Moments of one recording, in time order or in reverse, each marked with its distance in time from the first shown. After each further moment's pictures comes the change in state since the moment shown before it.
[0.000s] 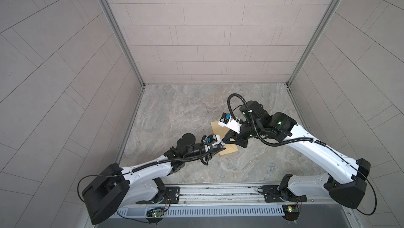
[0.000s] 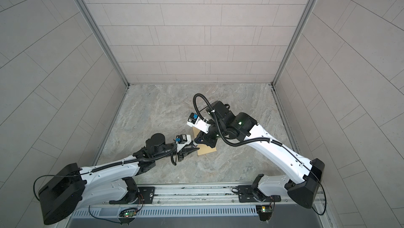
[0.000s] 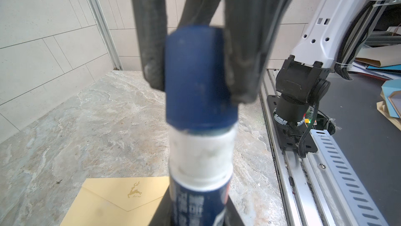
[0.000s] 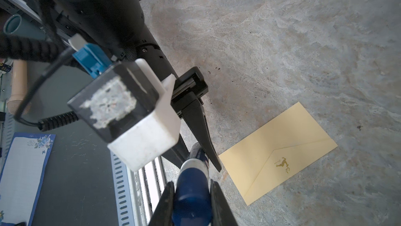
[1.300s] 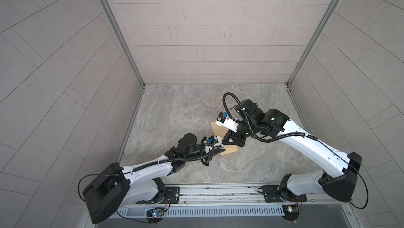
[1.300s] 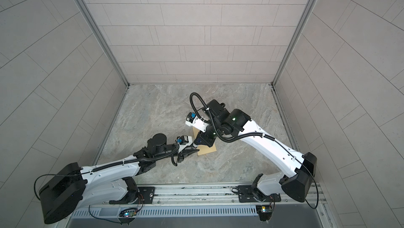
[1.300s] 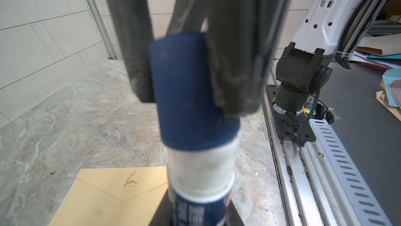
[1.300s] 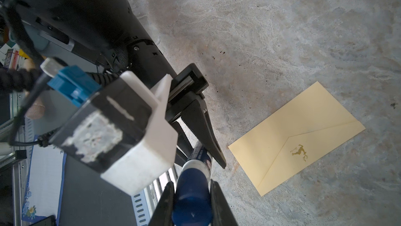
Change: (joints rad) left arm -0.004 0.006 0.003 -0.054 -0.012 0.020; right arm -0.002 0.084 0.056 -0.071 -0.024 0.089
